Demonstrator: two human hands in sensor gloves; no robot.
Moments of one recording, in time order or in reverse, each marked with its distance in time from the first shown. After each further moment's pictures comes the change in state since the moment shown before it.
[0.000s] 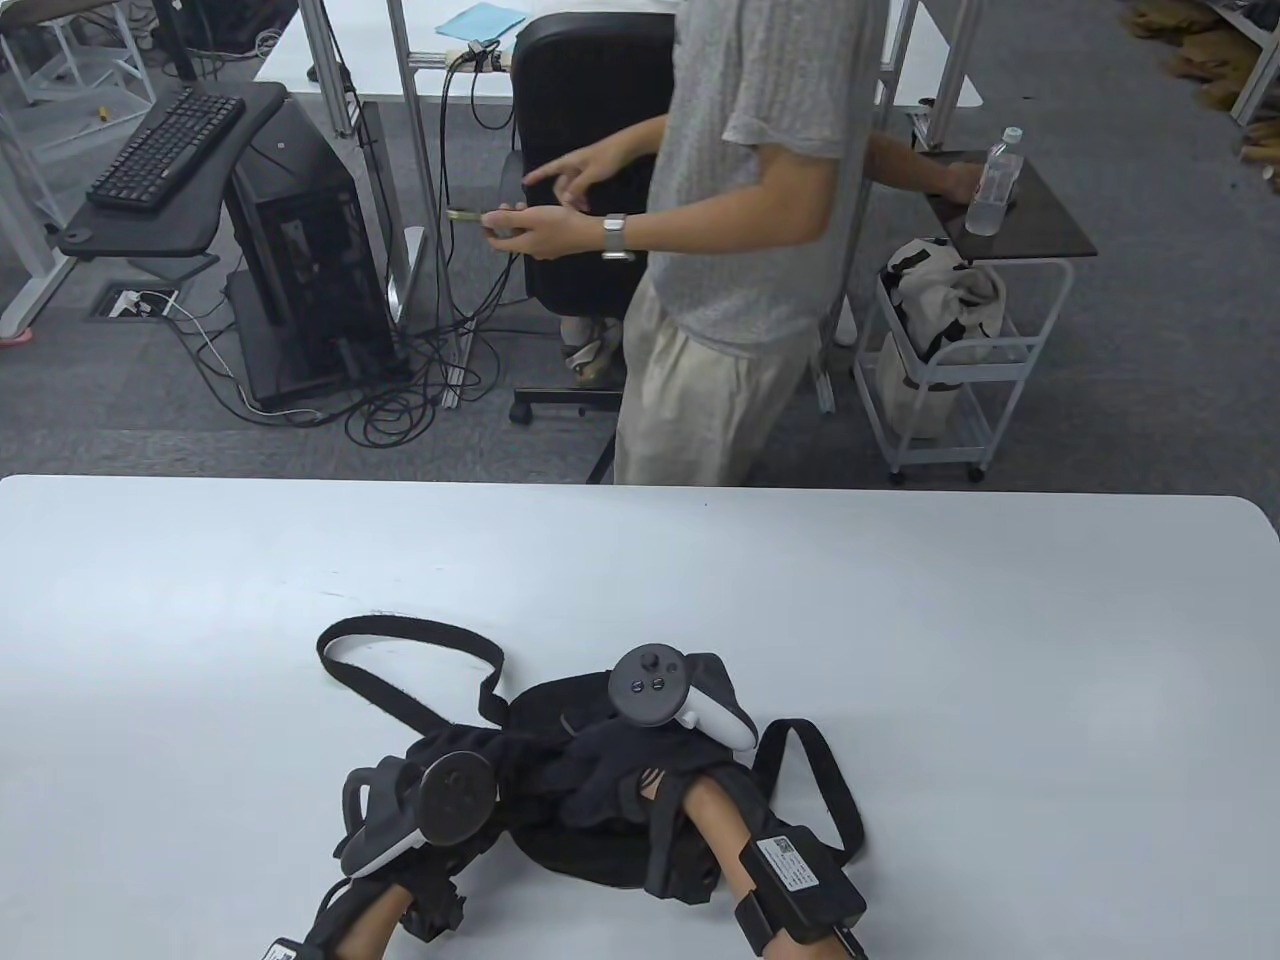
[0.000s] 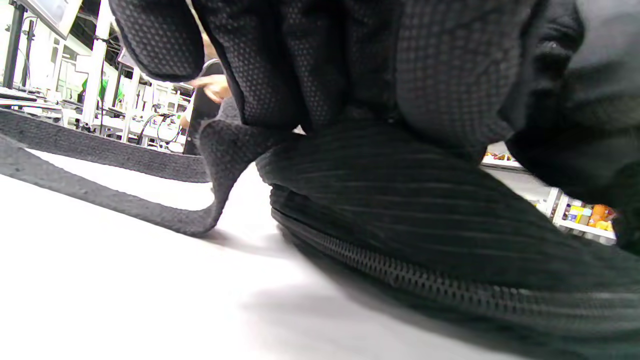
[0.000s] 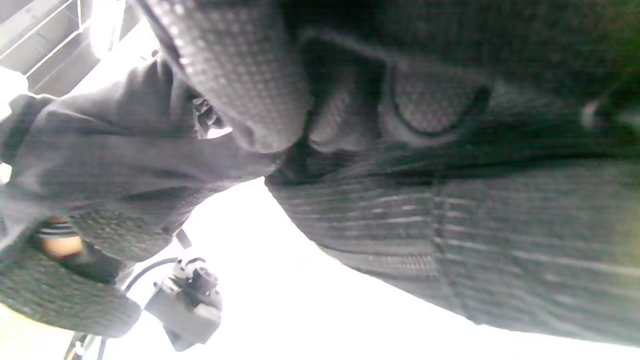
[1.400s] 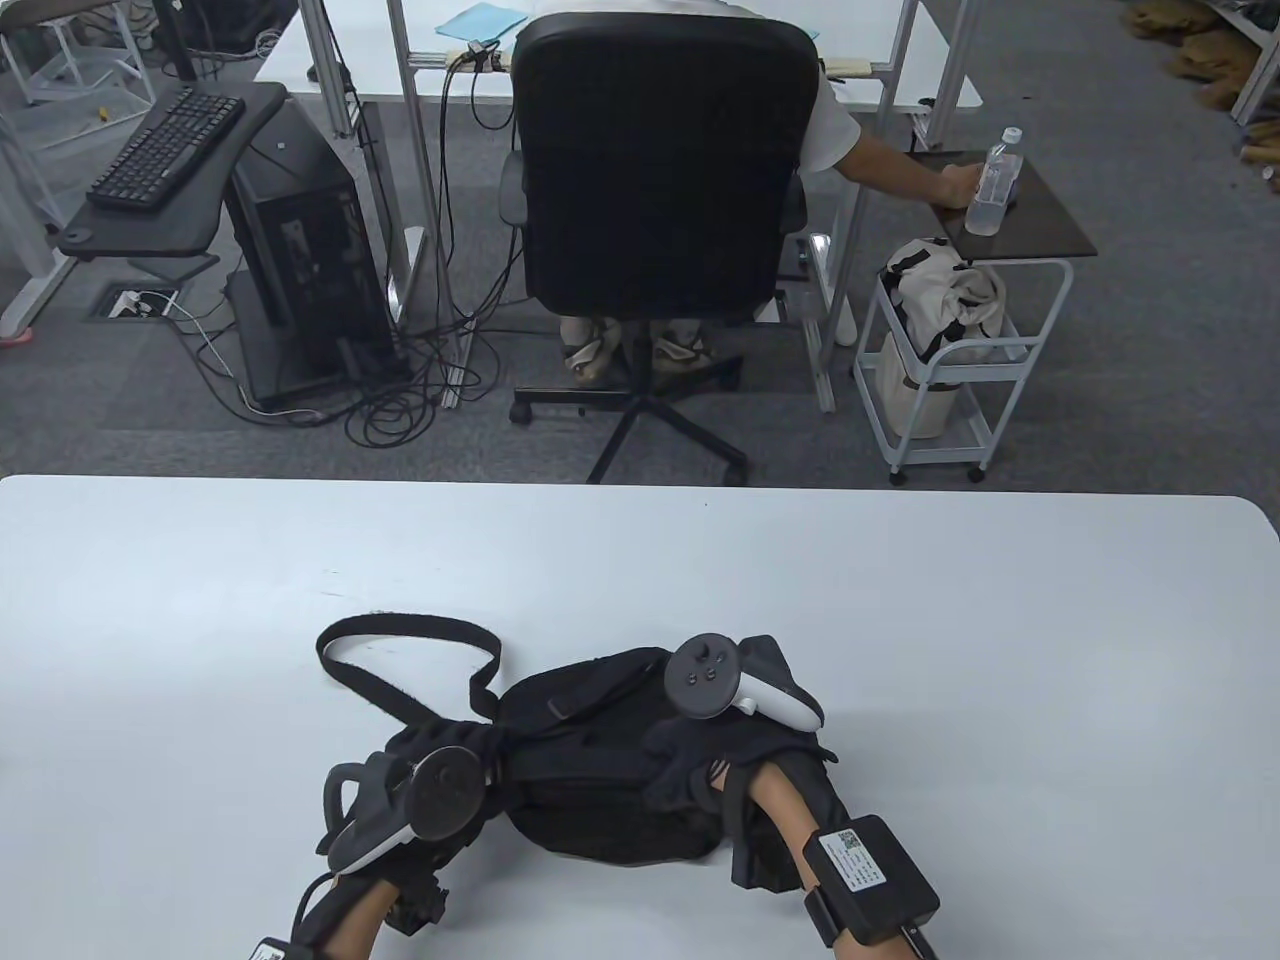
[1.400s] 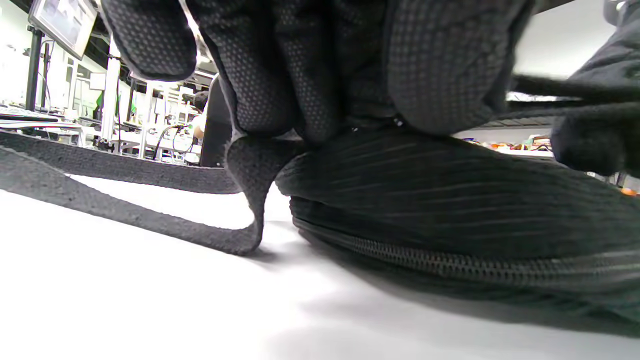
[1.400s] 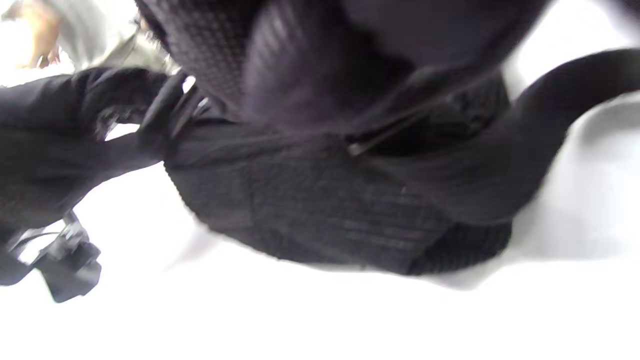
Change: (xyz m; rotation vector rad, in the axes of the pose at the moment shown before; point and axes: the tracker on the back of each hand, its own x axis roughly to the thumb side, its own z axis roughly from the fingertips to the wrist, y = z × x) left_hand -0.010 0.008 0.000 0.011 0.036 -0.059; right_hand -0.023 -0.040 0.043 -0.039 0.172 0.223
